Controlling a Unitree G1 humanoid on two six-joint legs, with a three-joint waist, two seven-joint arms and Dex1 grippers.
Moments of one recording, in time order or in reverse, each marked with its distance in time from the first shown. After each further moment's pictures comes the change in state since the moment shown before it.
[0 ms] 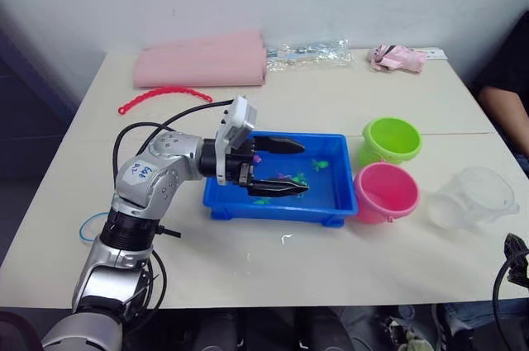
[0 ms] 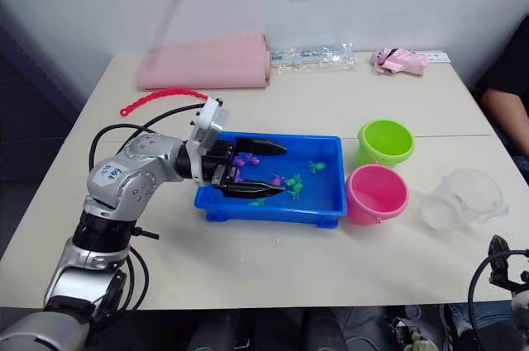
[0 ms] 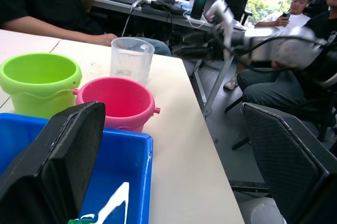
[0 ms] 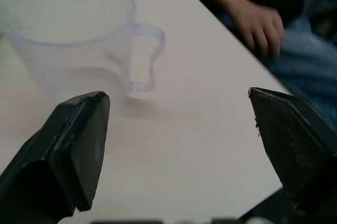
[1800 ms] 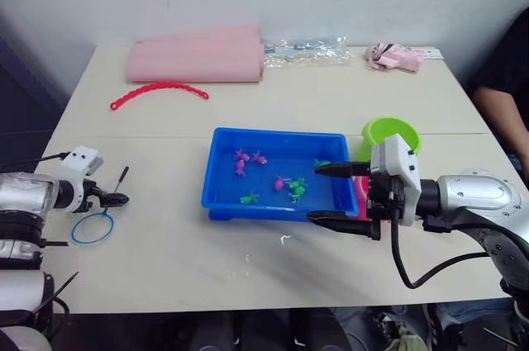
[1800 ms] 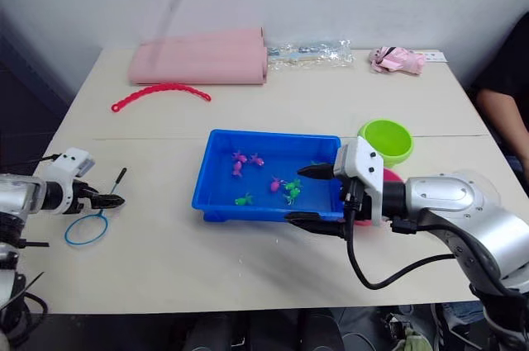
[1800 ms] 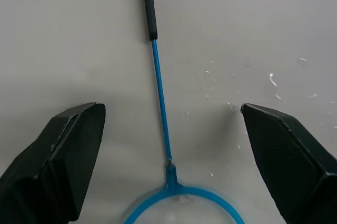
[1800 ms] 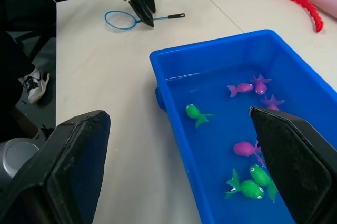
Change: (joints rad) left arm -0.024 0.496 0.033 0.960 0.526 0.001 0.241; right arm -0.839 -0.481 0.802 -0.050 0.283 0.260 0.550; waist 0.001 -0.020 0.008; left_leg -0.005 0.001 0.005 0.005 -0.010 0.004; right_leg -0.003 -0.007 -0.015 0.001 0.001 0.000
